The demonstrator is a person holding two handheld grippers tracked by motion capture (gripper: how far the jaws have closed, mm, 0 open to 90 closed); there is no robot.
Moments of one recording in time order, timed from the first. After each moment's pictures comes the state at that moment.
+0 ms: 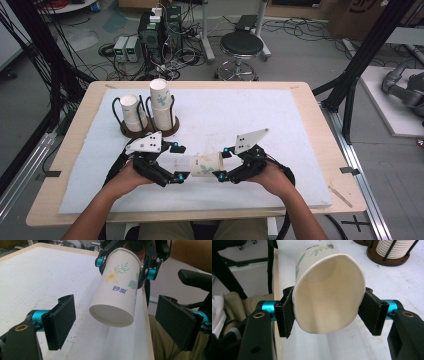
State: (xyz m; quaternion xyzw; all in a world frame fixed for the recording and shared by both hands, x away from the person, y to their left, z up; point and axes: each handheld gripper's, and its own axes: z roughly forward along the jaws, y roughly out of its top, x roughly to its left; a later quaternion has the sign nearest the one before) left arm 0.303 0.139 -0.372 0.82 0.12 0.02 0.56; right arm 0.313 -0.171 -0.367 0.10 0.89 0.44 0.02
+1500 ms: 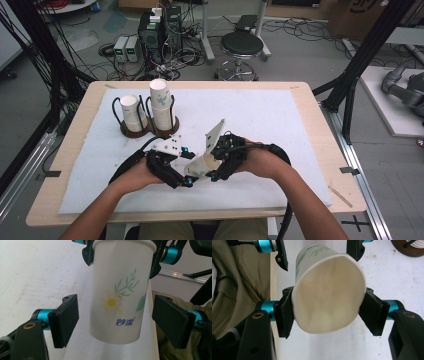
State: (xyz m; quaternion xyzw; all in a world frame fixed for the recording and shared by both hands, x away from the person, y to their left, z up) left arm 0.309 0.105 -0.372 0.88 0.09 0.01 0.46; right arm 0.319 -0.109 -0.322 0.00 0.97 0.23 0.04
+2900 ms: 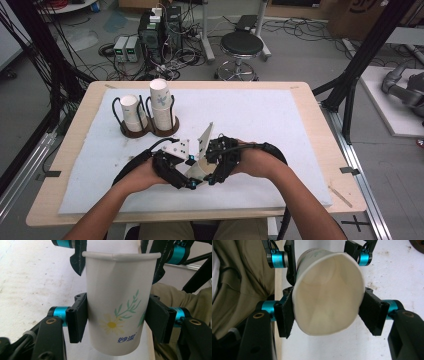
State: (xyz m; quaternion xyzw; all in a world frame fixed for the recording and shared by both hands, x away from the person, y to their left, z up) left arm 0.310 0.092 -0.377 0.90 0.07 -0.02 0.42; right arm 0.315 -0.093 -0.323 -0.02 0.98 0.18 0.03
